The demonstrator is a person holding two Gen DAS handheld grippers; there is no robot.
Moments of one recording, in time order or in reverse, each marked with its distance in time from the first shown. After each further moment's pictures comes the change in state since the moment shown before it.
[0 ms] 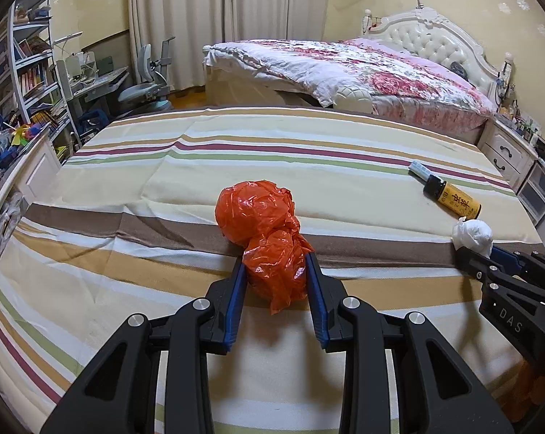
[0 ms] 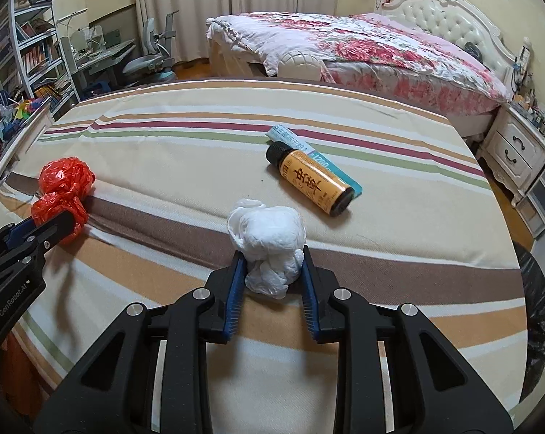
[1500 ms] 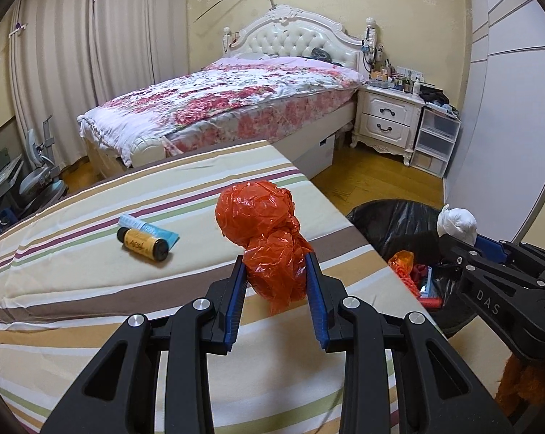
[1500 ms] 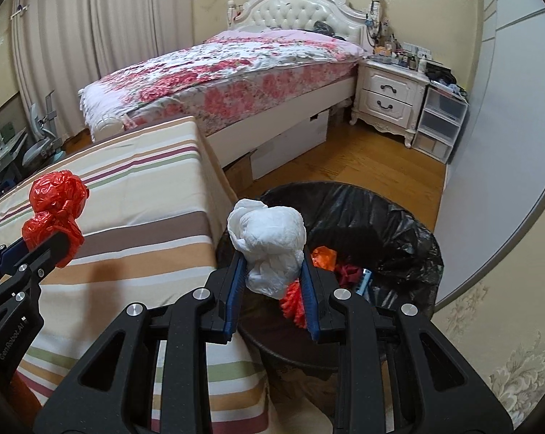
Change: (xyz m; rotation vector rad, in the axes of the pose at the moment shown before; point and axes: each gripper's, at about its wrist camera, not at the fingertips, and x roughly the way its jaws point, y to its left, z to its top) left arm -0.040 -0.255 -0.003 0.350 -0.107 -0.325; right arm -0.100 -0.233 -0.081 0.396 -0.126 -0.336
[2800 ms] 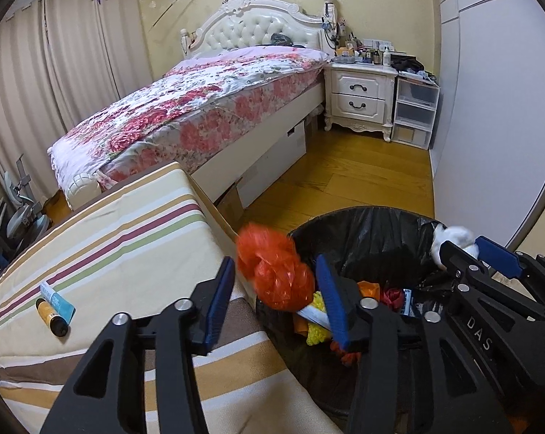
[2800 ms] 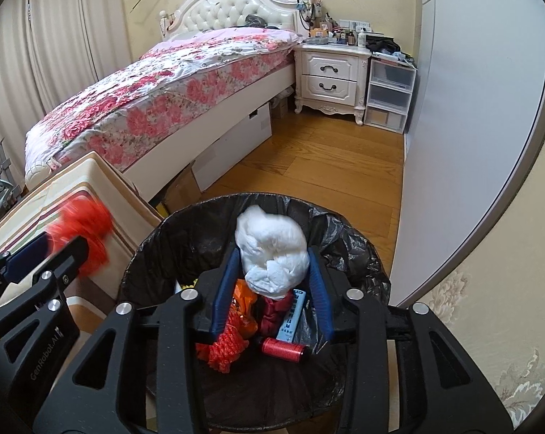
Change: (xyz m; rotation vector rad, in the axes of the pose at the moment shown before) left arm 0.077 -0.104 0.042 0.155 0.041 -0.014; right arm 0.049 -0.086 0.016 0.181 0.007 -0.125
